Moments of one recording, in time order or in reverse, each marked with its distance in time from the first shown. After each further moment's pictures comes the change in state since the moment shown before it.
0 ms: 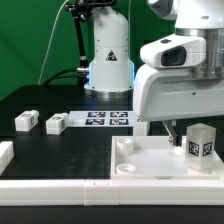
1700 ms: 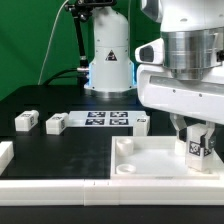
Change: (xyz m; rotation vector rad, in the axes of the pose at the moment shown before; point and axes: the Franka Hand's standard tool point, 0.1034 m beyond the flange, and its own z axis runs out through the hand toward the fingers) arm -0.003 0.008 0.001 0.076 -0.022 1.180
